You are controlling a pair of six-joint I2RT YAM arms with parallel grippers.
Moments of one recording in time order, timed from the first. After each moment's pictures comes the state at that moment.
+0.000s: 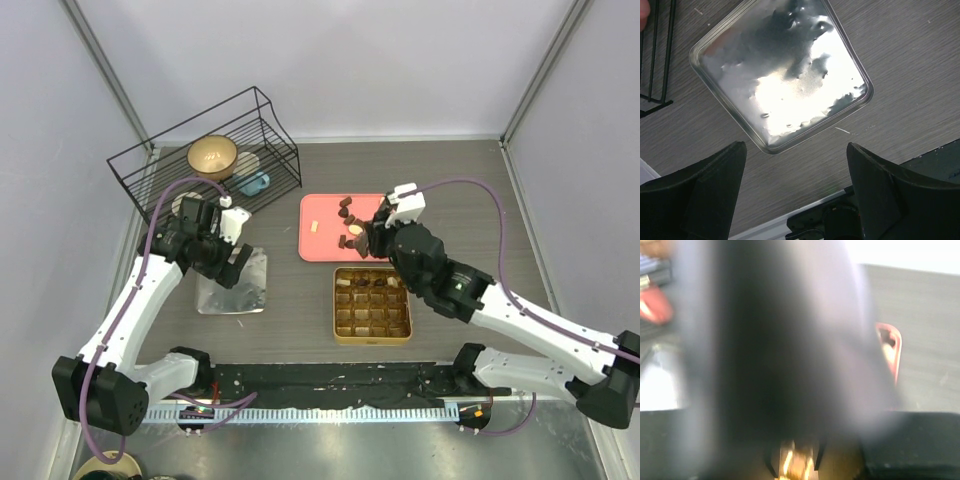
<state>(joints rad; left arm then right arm) -0.24 1.11 1.03 -1.01 0.10 0.30 0.92 1.00 0.88 -0.10 0.61 0.24</state>
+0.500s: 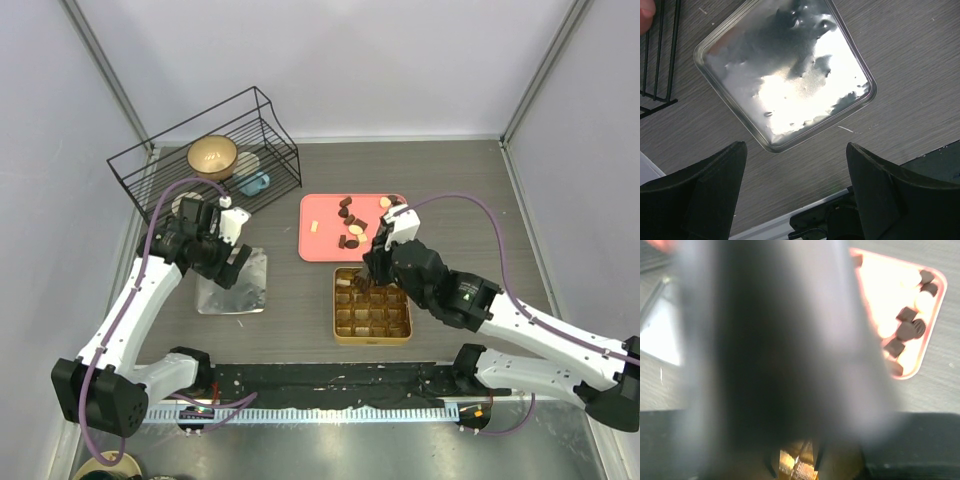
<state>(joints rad) -0.24 1.10 1.03 -1.01 0.09 0.32 0.99 0.92 0.83 -0.37 0.49 0.38</state>
